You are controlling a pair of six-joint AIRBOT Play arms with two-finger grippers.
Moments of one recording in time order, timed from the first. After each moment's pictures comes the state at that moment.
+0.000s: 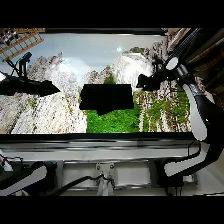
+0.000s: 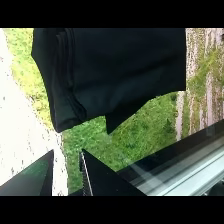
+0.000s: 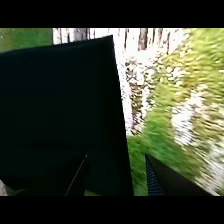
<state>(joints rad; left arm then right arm) 0.16 -1.23 1.14 0.89 -1.27 -1.22 0.02 -1.68 1.45 -1.06 1.22 1.61</state>
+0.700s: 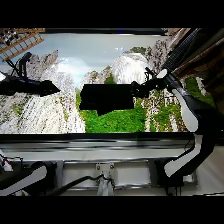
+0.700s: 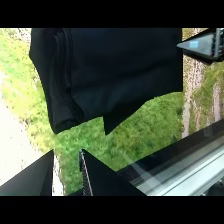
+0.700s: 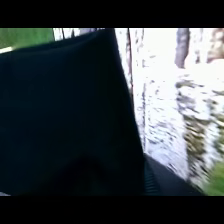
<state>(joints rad) 0.16 -1.23 1.14 0.88 -1.27 -1.22 0.06 -1.81 1.37 -0.87 1.10 1.54</state>
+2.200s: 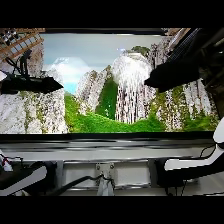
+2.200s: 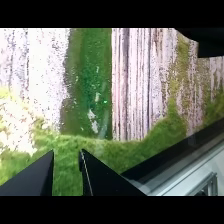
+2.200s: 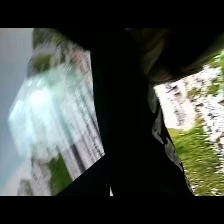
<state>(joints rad) 0.12 -1.23 1.14 0.80 -1.22 -1.22 -0.49 -1.56 1.81 -1.13 1.30 1.95</state>
